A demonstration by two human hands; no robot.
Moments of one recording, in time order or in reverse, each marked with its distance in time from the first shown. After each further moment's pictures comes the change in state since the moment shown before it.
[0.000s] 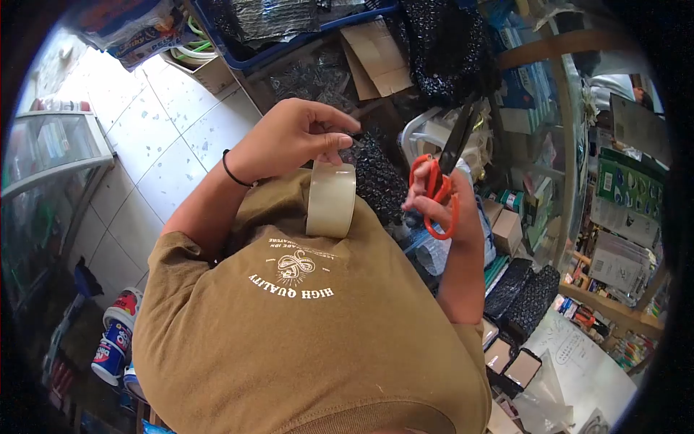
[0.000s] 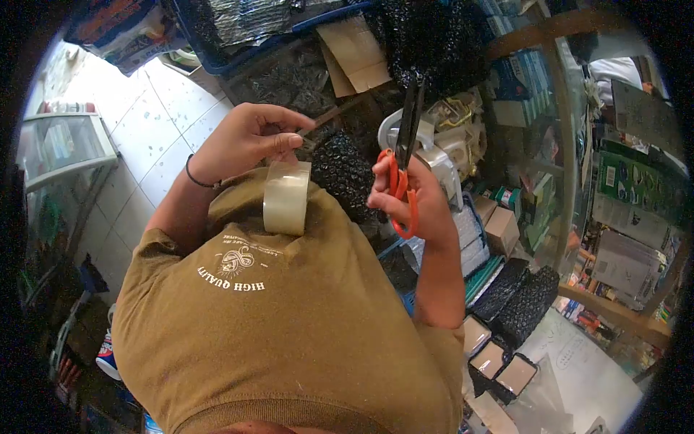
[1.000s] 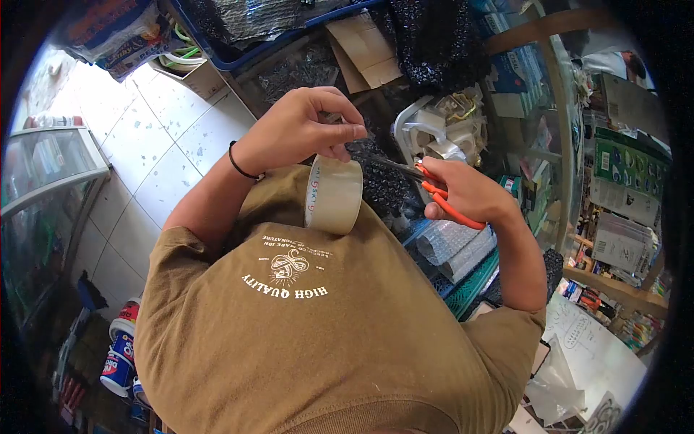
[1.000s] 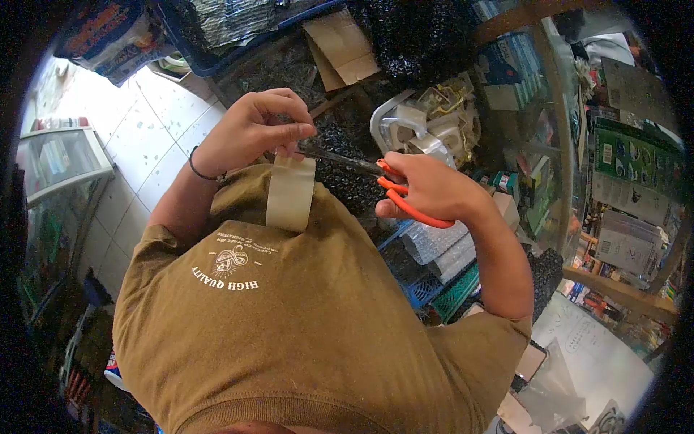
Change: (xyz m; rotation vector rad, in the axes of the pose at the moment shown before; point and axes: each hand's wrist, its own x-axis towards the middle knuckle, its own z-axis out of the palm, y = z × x) left_hand 0.016 0.002 0.008 -0.084 -0.085 0.112; right_hand 0.016 -0.059 -0.018 -1.096 -0.447 0.224
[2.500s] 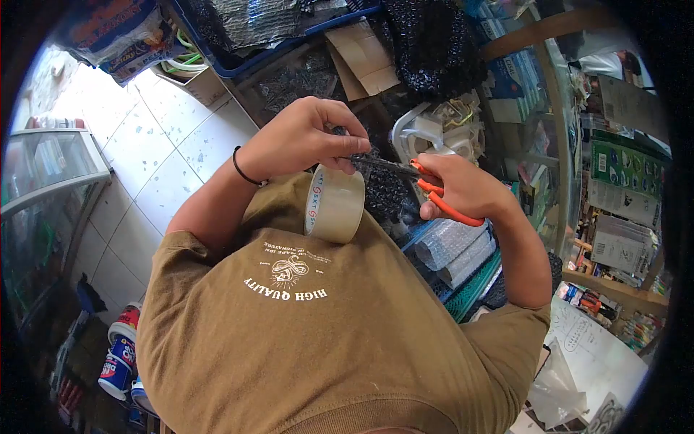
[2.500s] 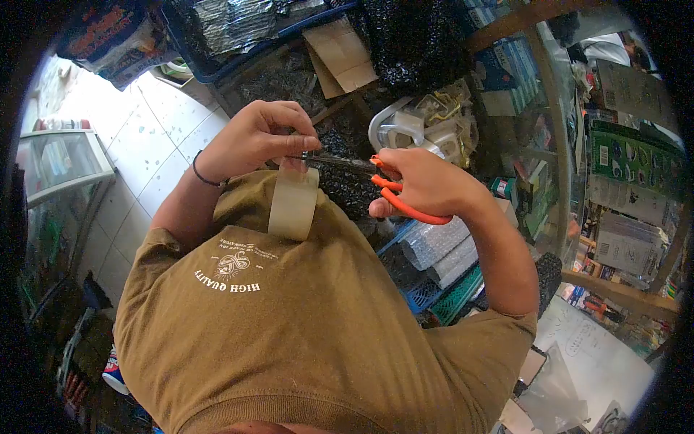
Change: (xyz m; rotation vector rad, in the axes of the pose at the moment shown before) left_hand -0.001 0.011 0.005 -0.034 -0.060 -0.099; right_hand 0.009 -0.011 -0.011 -0.076 0.027 -0.059
